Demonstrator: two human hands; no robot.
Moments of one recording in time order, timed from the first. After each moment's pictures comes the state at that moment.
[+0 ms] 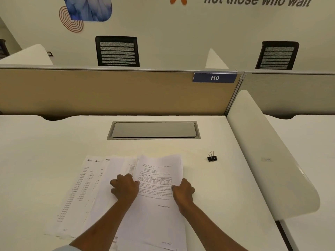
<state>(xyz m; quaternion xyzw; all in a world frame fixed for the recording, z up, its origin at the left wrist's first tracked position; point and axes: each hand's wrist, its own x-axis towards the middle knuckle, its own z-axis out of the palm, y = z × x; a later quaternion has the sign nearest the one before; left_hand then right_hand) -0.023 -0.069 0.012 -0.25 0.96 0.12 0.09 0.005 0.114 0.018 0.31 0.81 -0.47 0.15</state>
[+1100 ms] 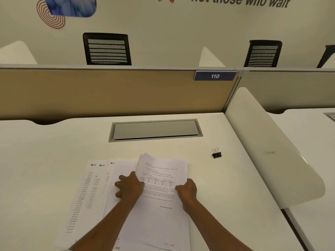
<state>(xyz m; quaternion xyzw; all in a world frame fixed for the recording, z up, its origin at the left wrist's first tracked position) -0.040 -0.103 0.018 -0.23 0.93 0.22 0.18 -0.002 0.078 0.001 0.38 0.76 -0.52 0.10</state>
